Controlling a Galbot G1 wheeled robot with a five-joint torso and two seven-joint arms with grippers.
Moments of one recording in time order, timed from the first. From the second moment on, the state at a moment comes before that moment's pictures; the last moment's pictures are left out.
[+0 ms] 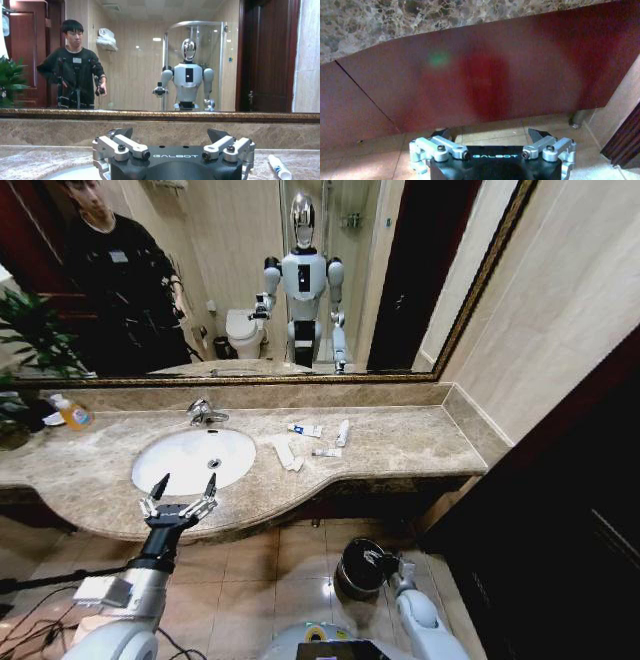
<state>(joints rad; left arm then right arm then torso) 1.84 -1.36 -0.82 -2.47 -0.37 0.04 0.05 -1.35 1.41 0.49 1.31 0.30 -0.05 -0.05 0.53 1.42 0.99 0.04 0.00</state>
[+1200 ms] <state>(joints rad) 1.84 -1.36 -0.82 -2.47 -0.37 0.04 0.05 -1.60 1.33 0.52 1.96 0.34 -0.04 -0.01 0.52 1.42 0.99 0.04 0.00</state>
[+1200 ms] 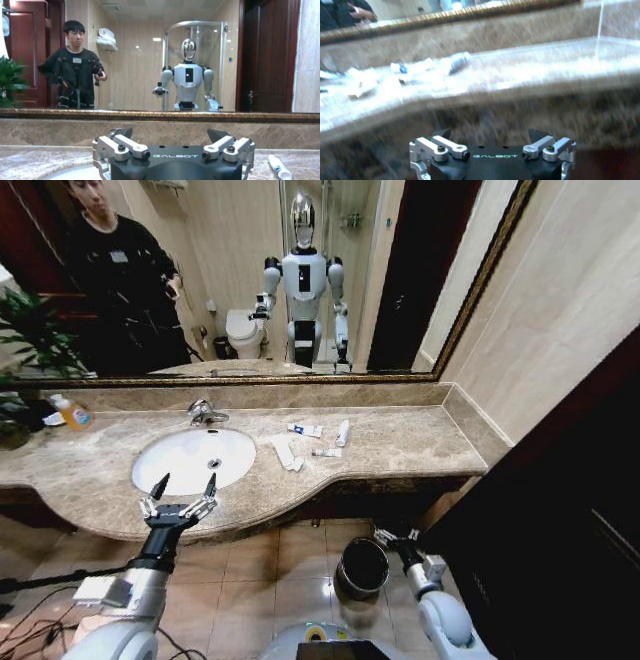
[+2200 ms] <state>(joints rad) 1.84 -1.36 -0.82 -2.47 -0.37 0.04 0.05 -1.13 1.24 0.34 1.93 0.39 -0.32 0.11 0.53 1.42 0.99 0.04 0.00</state>
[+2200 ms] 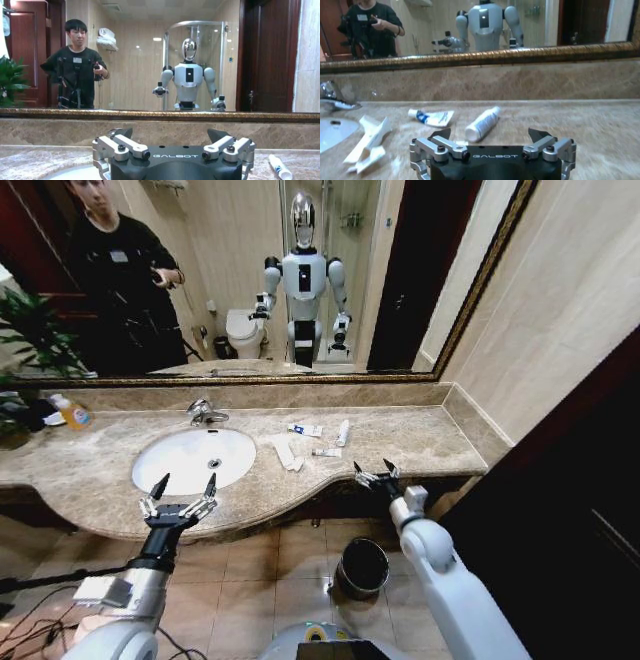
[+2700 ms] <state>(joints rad) 1.84 -1.36 -0.82 -2.47 -0.37 0.04 0.05 -0.90 1.33 0.17 1.74 0.42 -0.39 0.29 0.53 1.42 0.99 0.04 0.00</state>
